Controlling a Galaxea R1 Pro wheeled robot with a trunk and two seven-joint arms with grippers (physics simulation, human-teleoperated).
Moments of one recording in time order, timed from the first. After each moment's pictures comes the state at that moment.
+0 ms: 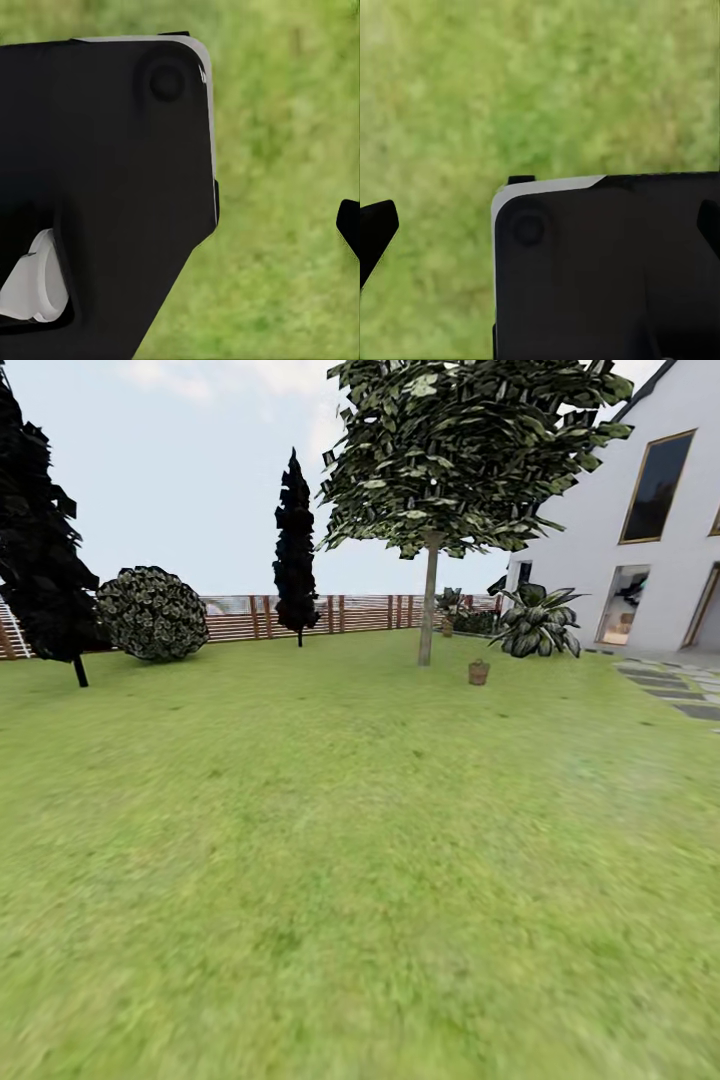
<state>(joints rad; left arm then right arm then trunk) -0.03 0.00 -0.02 -0.04 -0.01 -0.40 -0.01 0.00 -0.02 -0.10 -0.04 0.01 -0.08 -0.01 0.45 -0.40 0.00</state>
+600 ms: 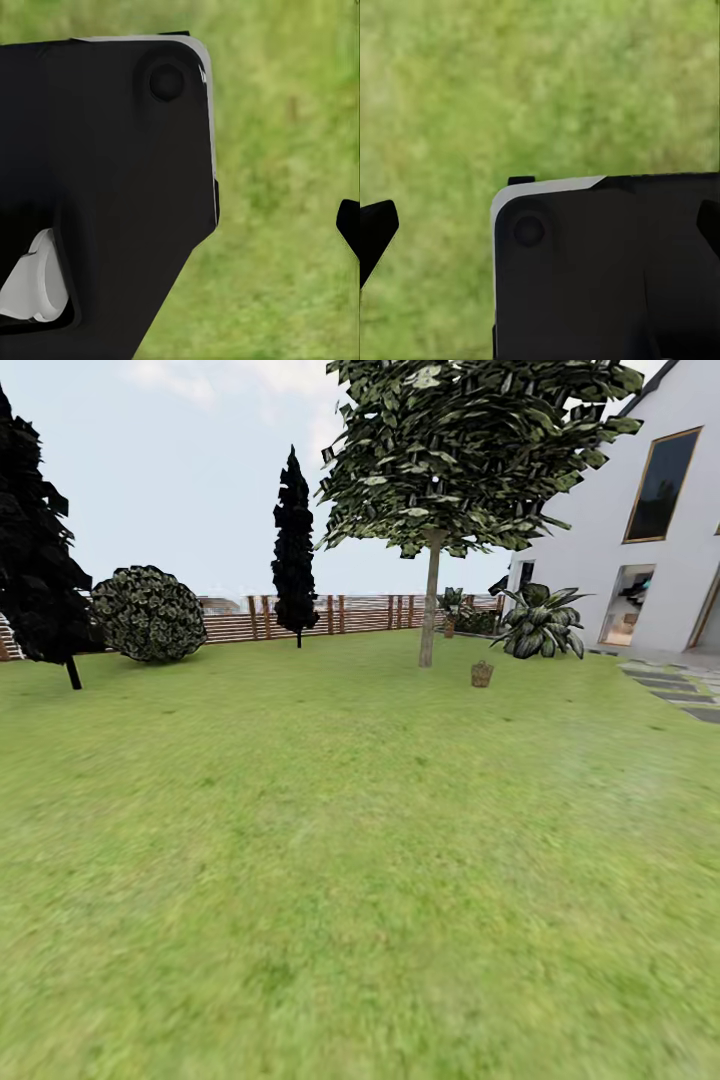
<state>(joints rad) -0.03 0.00 -0.02 -0.04 -0.01 -0.40 -0.01 0.00 -0.02 -0.10 -0.04 0.01 -0.08 -0.01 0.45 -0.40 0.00</state>
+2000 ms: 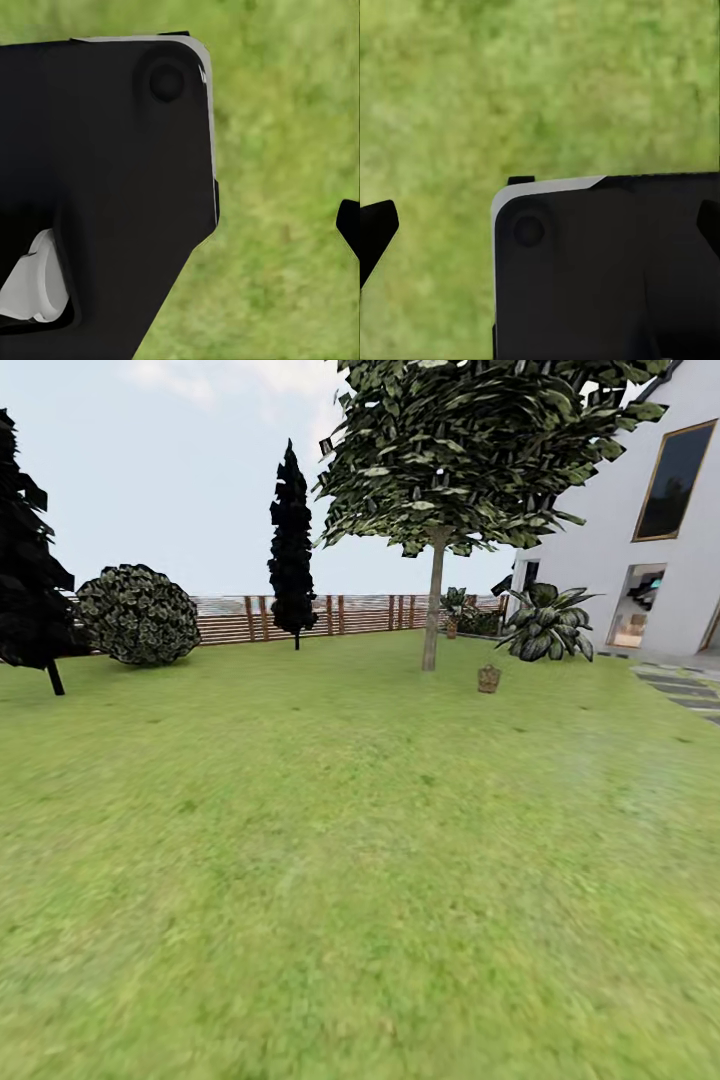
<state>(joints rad) -0.03 0.00 -0.02 -0.04 -0.01 -0.40 -0.01 0.00 -0.02 -0.10 -0.04 0.01 -0.08 -0.01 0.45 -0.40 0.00</state>
